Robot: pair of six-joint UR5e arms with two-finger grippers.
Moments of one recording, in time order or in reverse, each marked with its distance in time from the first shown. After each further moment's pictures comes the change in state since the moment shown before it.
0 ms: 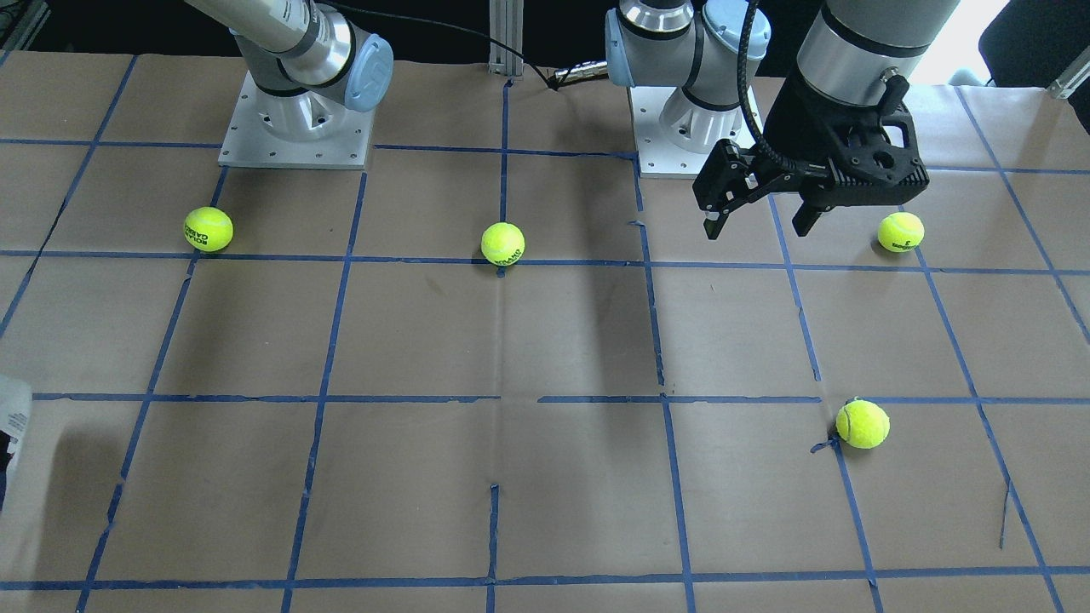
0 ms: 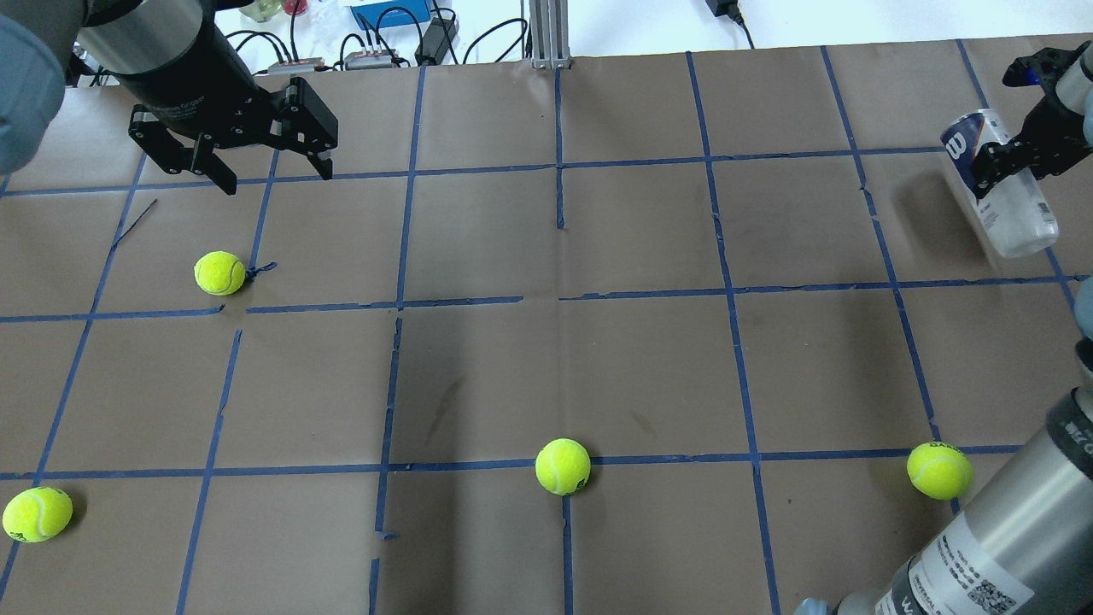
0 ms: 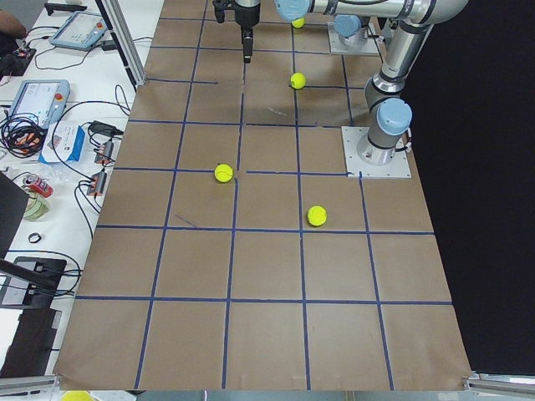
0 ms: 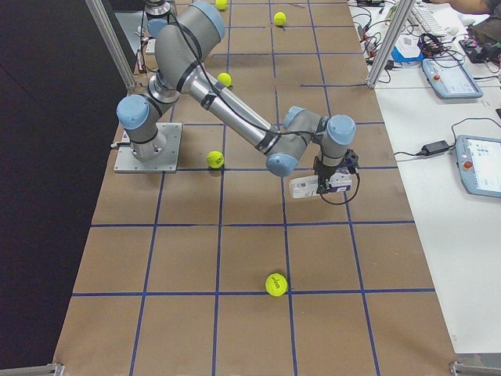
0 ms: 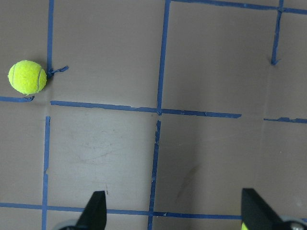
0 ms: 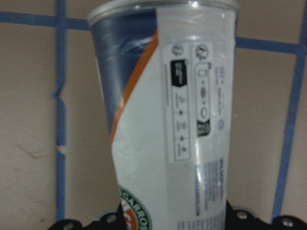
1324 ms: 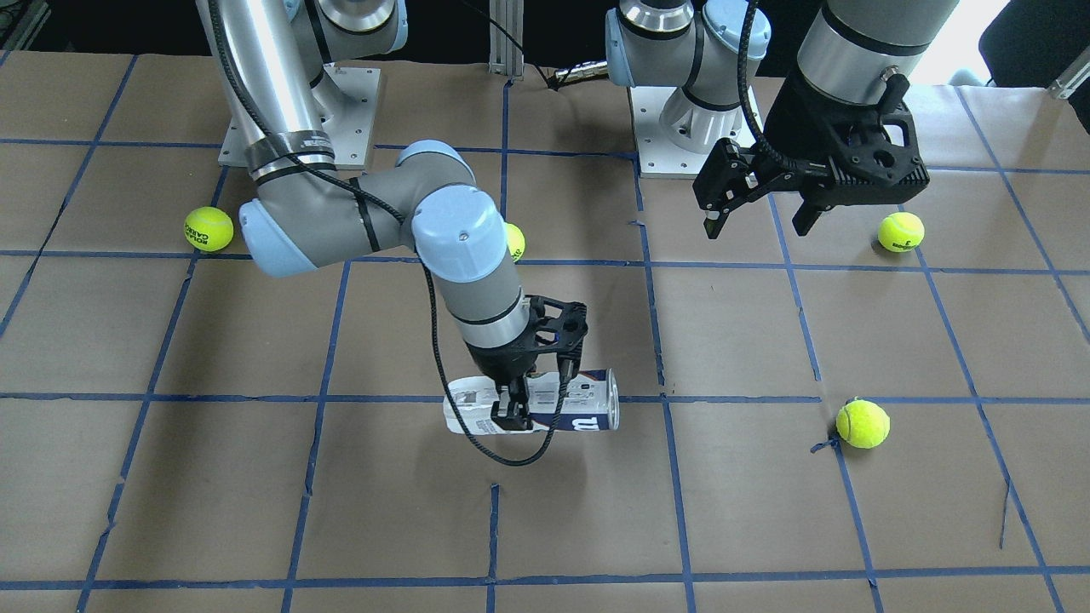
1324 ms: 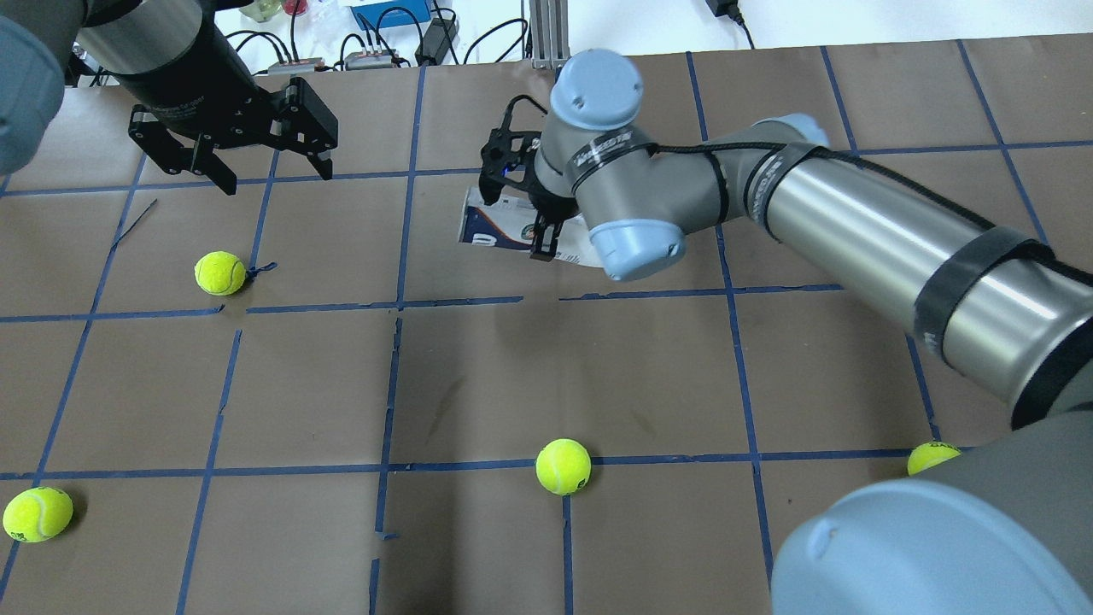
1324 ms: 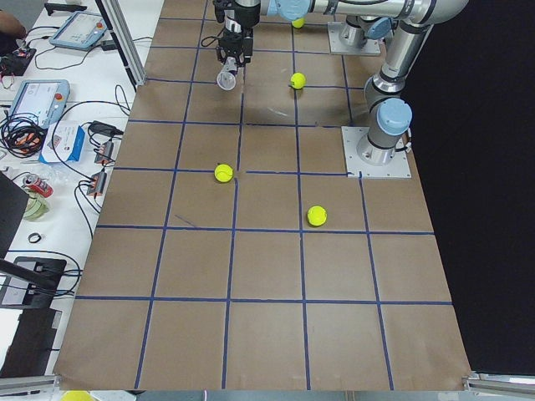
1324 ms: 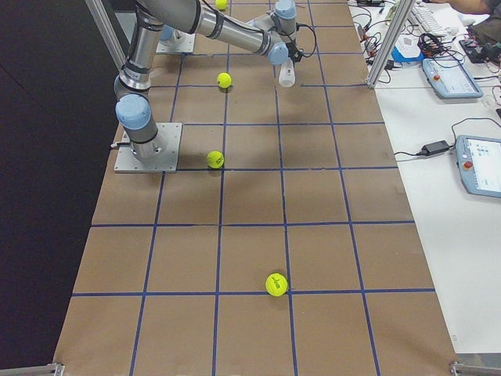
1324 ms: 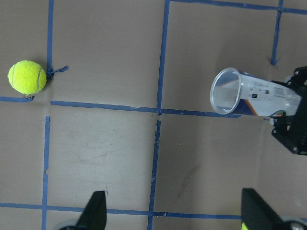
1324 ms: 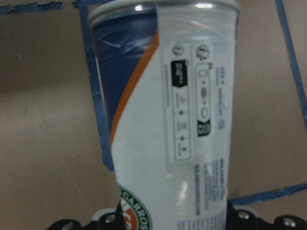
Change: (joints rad) left arm 0.000 0.000 0.000 0.000 0.000 0.000; right arm 0.847 -0.036 0.219 -0.424 0.145 -0.432
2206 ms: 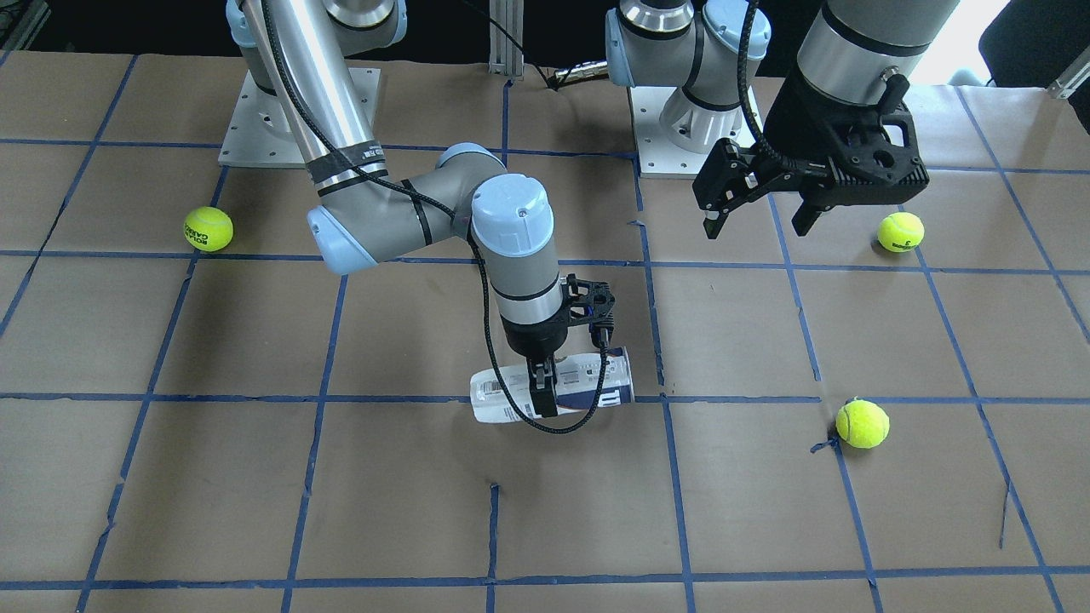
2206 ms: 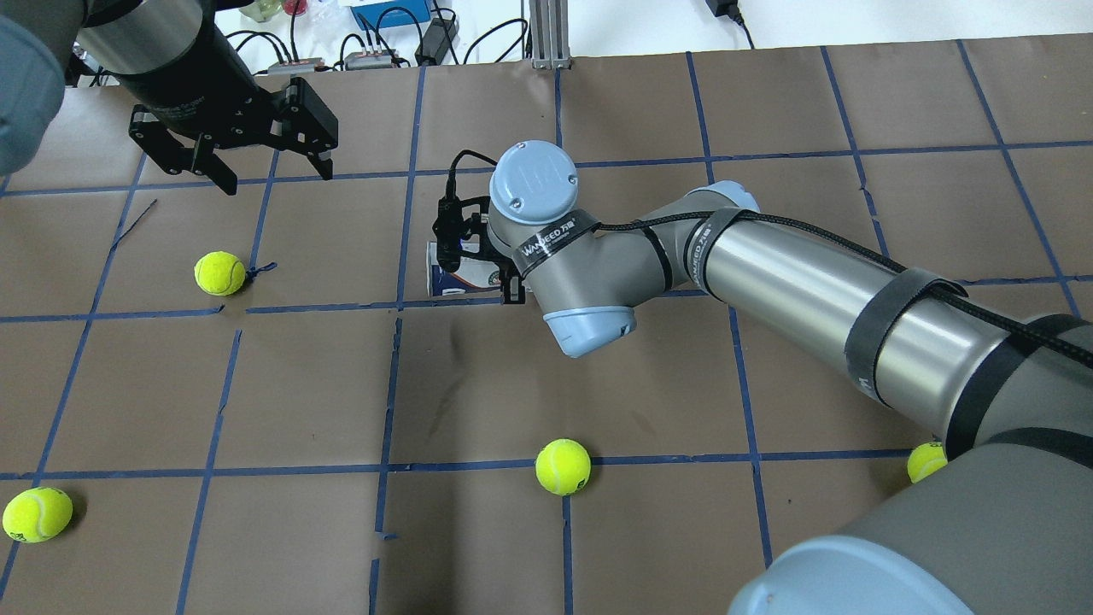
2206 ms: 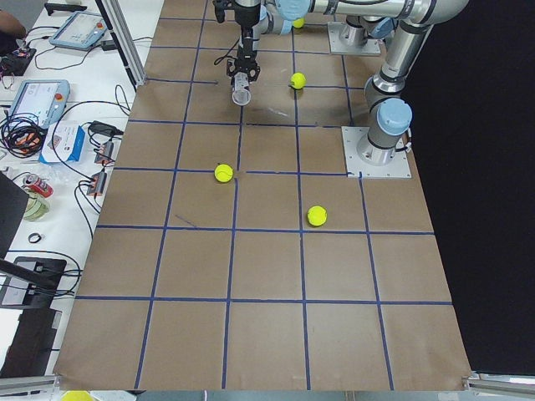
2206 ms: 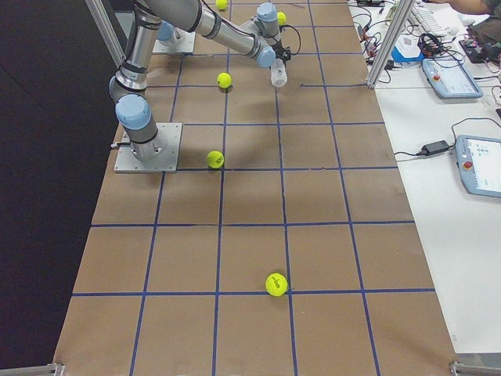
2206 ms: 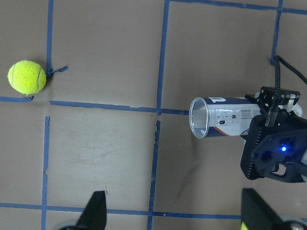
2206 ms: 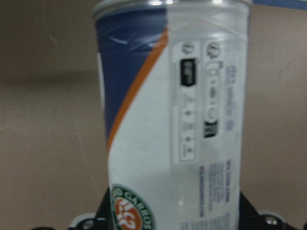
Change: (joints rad) left arm 0.000 0.000 0.000 0.000 -0.001 0.000; right arm 0.070 0.027 0.086 -0.135 -0.080 -0.068
